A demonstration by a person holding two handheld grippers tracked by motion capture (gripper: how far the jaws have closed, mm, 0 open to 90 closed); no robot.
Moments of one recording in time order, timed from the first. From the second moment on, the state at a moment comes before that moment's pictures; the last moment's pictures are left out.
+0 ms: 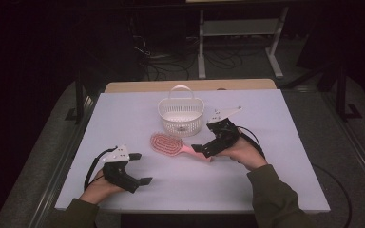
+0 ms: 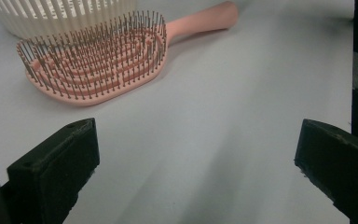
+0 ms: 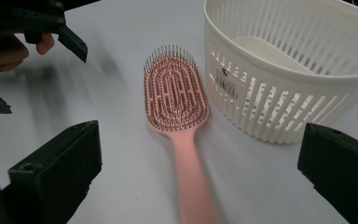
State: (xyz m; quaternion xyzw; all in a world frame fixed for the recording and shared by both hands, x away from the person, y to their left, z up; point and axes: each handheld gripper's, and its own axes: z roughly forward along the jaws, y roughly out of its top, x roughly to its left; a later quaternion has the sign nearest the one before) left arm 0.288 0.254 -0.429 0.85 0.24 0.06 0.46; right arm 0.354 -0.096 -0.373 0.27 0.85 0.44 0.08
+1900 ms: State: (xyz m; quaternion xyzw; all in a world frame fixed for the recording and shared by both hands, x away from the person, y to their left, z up) left arm 0.288 0.256 -0.429 0.85 0.24 0.06 0.46; right arm 0.375 -0.057 -0.374 0.25 0.86 0.43 0.07
